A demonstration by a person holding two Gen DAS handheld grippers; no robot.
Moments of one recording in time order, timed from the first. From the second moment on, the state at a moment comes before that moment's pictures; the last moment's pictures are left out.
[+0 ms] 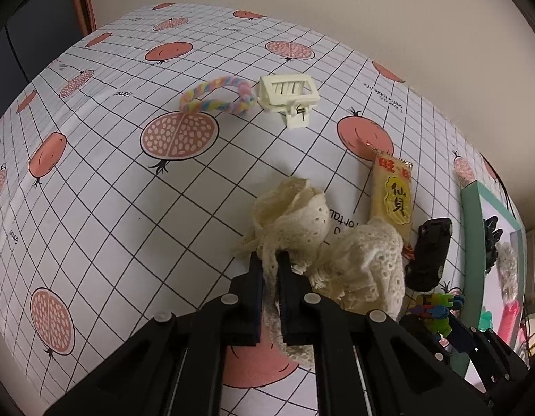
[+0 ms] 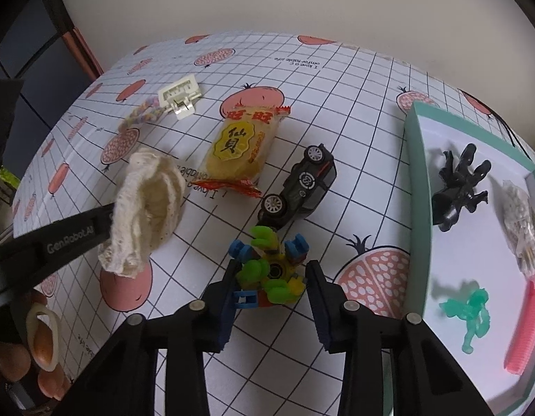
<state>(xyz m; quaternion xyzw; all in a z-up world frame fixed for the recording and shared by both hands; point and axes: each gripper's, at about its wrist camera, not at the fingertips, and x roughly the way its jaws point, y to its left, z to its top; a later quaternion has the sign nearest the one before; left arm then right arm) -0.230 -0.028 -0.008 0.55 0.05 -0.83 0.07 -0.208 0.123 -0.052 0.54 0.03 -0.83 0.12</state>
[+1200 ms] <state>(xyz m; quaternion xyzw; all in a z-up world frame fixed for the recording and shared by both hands) -0.209 0.066 0.087 0.43 0.06 -0.90 -0.06 -0.193 0.257 -0.006 0.50 -0.05 -0.86 0.03</state>
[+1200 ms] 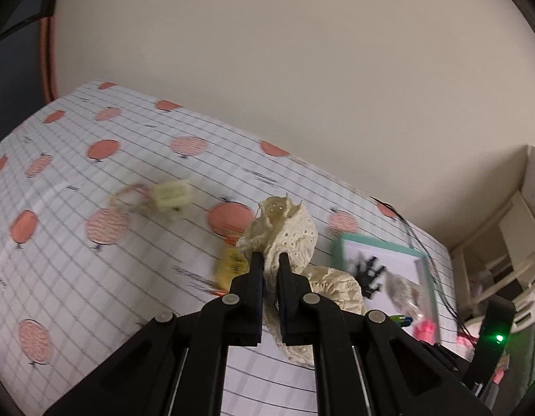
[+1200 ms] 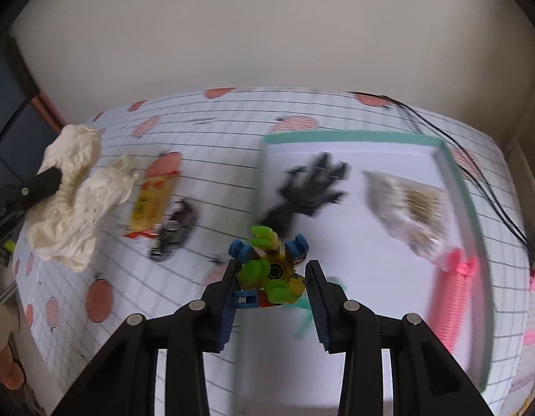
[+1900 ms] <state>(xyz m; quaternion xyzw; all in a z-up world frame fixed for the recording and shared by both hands) -0.177 0.203 0.035 0.44 -0.06 -0.88 -0.18 -0.176 0.350 -0.018 0.52 -0.11 -0.85 -0.05</state>
